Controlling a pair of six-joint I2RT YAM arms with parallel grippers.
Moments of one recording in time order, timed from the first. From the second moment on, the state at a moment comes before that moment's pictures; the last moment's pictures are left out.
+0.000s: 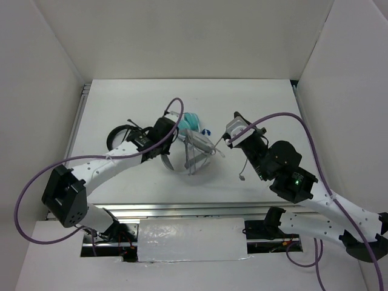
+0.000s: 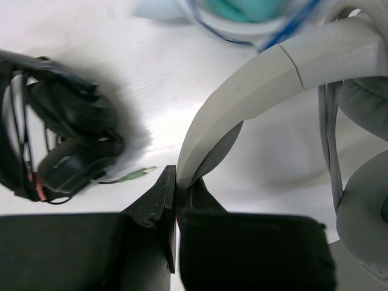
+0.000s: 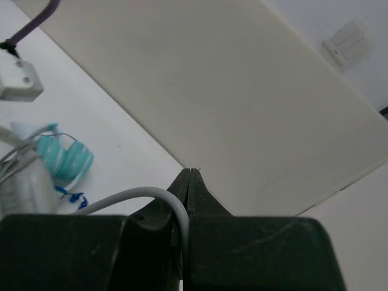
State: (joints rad) left arm -0.64 1.47 1.12 -0.51 -0.39 -0.19; right arm 1.03 0.79 0.97 0.02 0.58 -0.80
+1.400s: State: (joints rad) left arm -1.13 1.15 1.23 -0.41 -0.49 -0.05; right arm 0.39 1.25 0.81 0.34 -0.49 -0.12
